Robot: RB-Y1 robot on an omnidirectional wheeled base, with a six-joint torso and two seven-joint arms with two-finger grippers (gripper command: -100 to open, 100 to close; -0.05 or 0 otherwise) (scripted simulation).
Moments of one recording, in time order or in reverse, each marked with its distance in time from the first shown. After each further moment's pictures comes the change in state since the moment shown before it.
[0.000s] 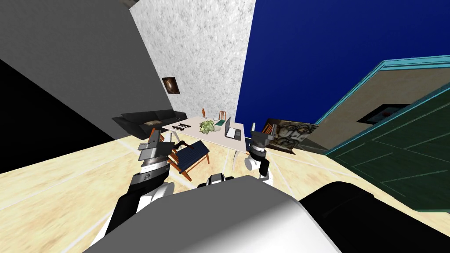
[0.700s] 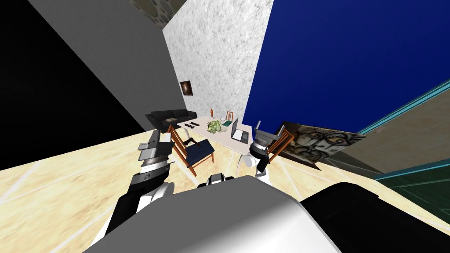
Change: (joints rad) left arm 0.000 0.000 0.000 0.000 0.000 0.000 0.000; right arm -0.071 -0.009 0.016 0.020 -0.194 -0.102 -0.047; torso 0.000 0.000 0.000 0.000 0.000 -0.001
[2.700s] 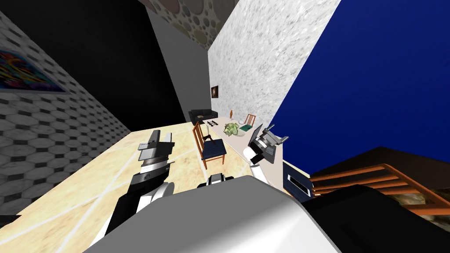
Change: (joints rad) left arm 0.000 0.000 0.000 0.000 0.000 0.000 0.000; right arm -0.164 0.018 -0.005 0.087 -0.534 -0.285 -0.157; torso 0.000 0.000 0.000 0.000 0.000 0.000
